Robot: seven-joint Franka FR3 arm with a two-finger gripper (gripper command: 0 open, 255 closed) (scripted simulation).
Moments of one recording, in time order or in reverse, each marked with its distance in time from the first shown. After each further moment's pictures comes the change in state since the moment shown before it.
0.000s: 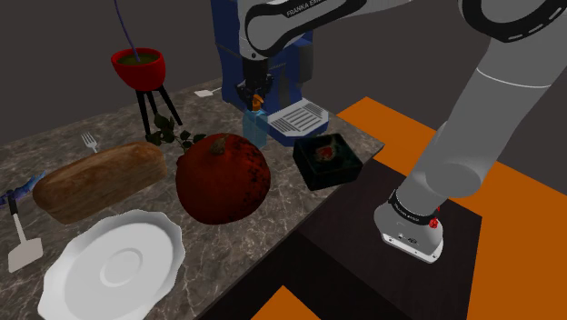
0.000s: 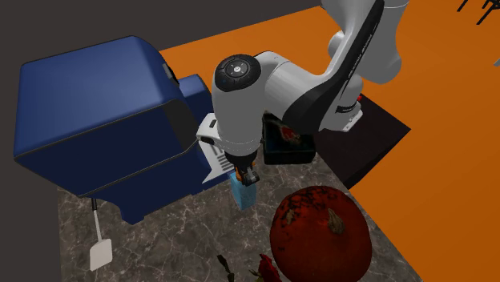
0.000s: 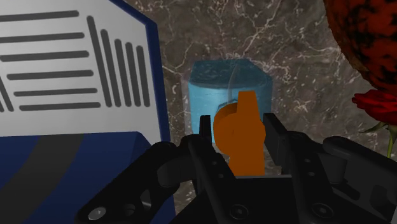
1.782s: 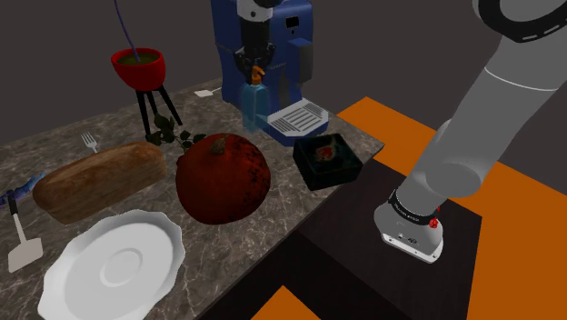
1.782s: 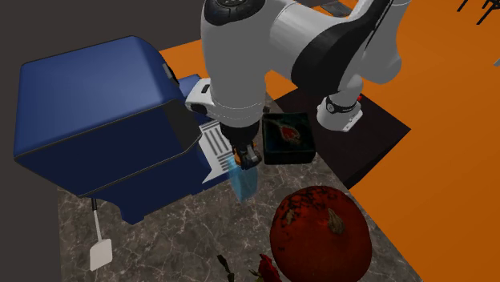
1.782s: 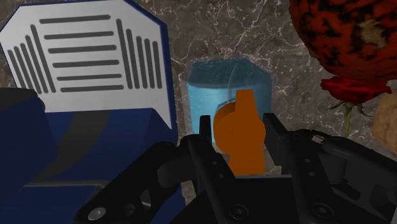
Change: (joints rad) arm 0.001 -0.059 0.002 0.172 0.009 -0.231 -0.004
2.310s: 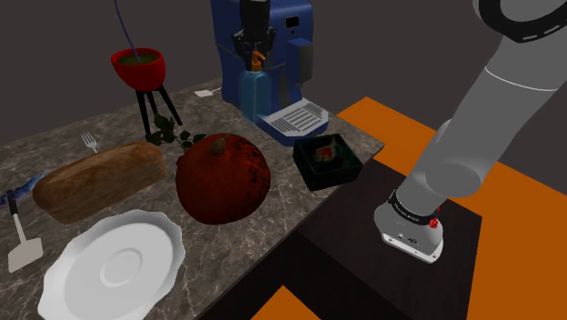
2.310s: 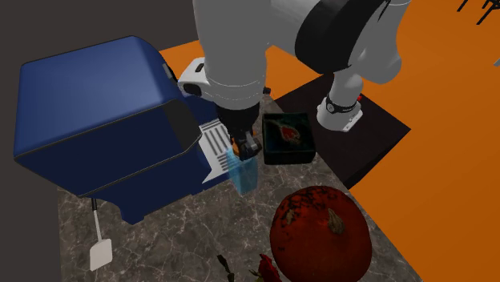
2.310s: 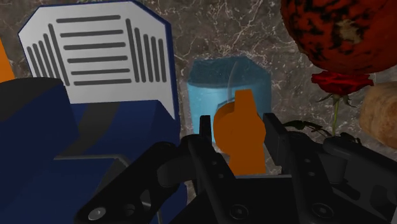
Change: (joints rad) arm -0.001 -0.002 -0.001 0.105 0.000 -0.106 -0.003
